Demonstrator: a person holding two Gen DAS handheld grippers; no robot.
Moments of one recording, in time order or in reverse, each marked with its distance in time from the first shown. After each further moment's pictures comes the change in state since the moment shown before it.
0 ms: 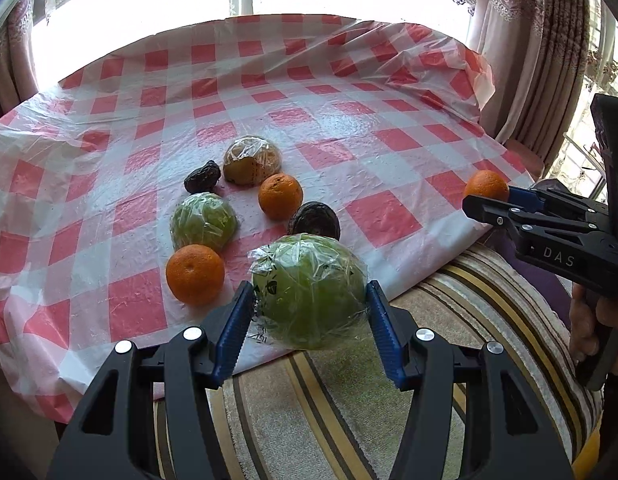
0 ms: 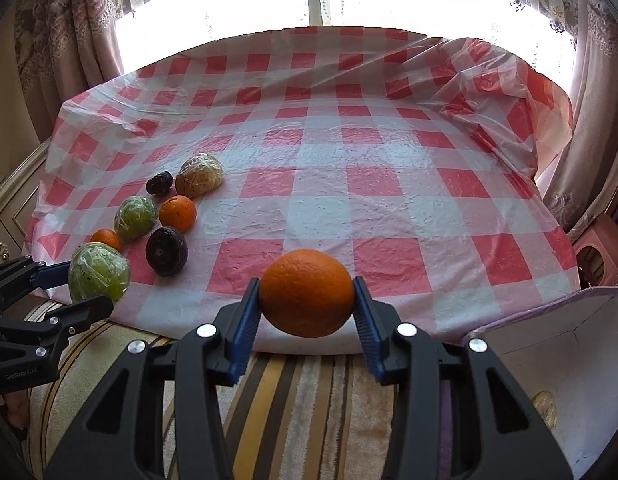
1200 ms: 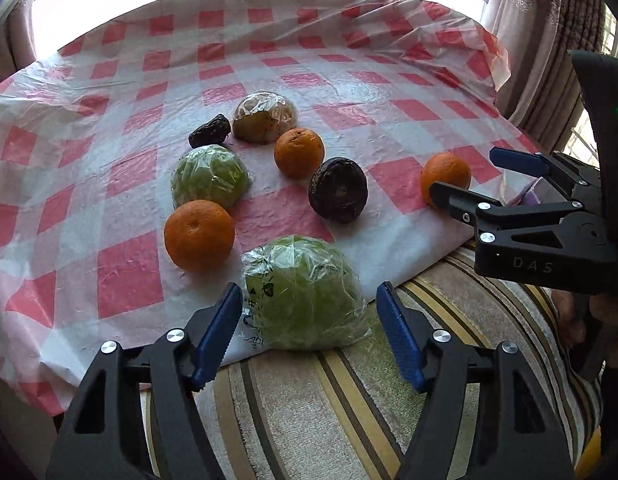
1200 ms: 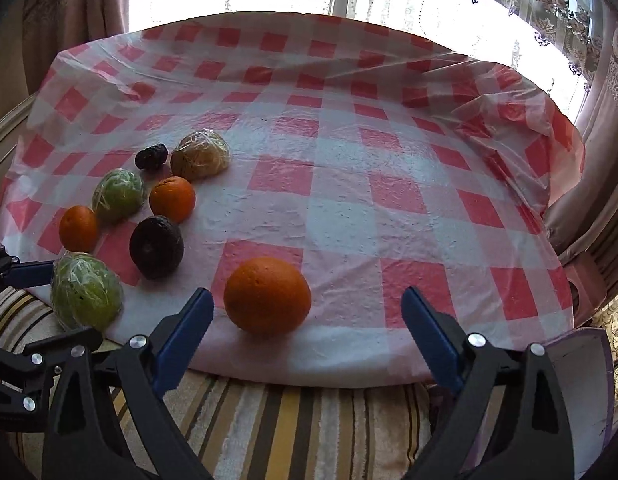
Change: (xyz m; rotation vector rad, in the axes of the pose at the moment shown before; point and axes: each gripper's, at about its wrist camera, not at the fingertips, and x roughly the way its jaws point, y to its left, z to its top) left arm 0.025 0.021 -0.017 -0.048 0.095 -0.003; right arm 0.047 0.049 0.011 -0.159 0.052 -0.089
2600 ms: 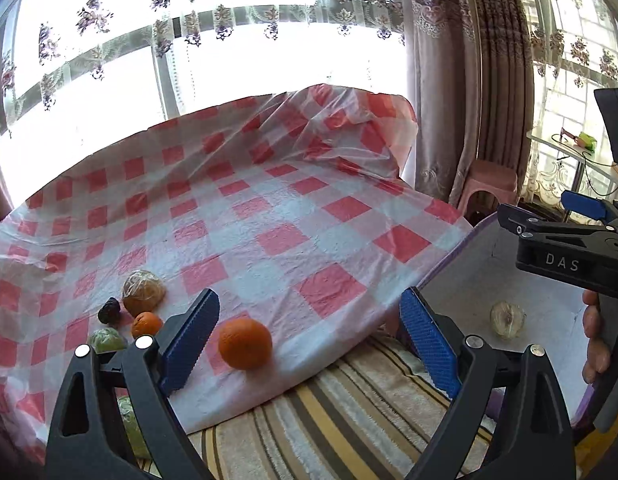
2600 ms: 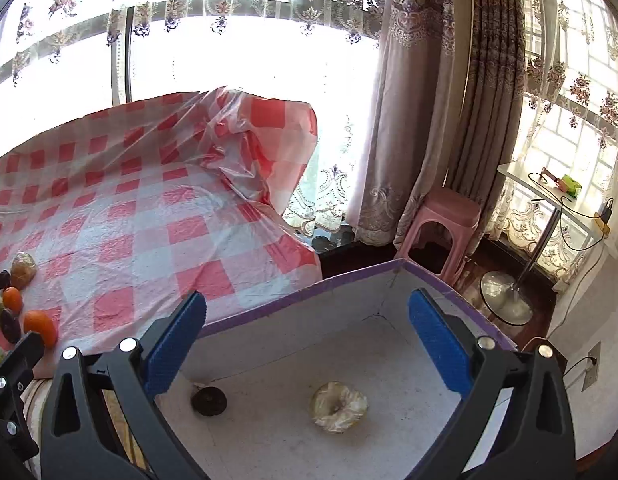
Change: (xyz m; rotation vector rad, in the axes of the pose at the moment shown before) left arm -0.036 -0.165 0.049 0.210 -0.357 -0.002; right arm -0.124 -0.192 -0.075 0.439 -0.203 -0.418
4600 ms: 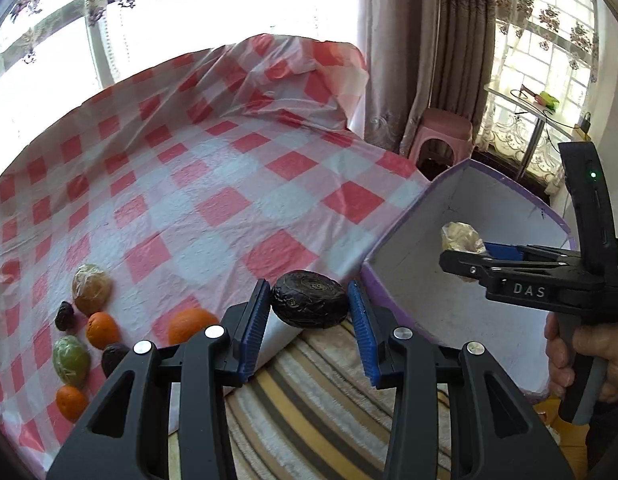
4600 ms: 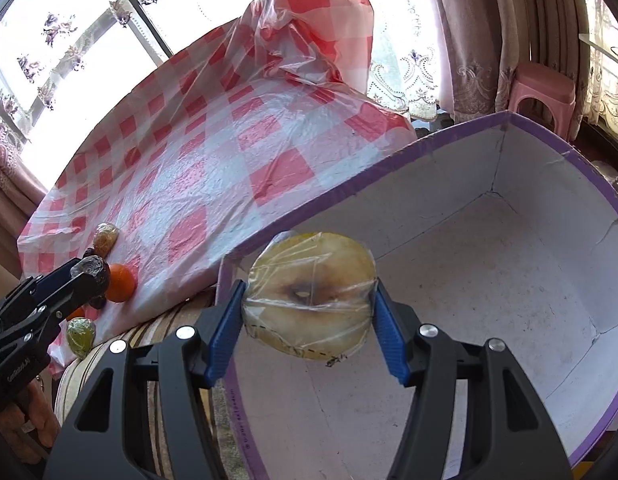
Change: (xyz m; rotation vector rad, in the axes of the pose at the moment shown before) left arm 0.034 -0.034 0.018 0.122 0.218 -0.203; right arm 0.064 -0.025 -0.052 0.217 0.375 0.355
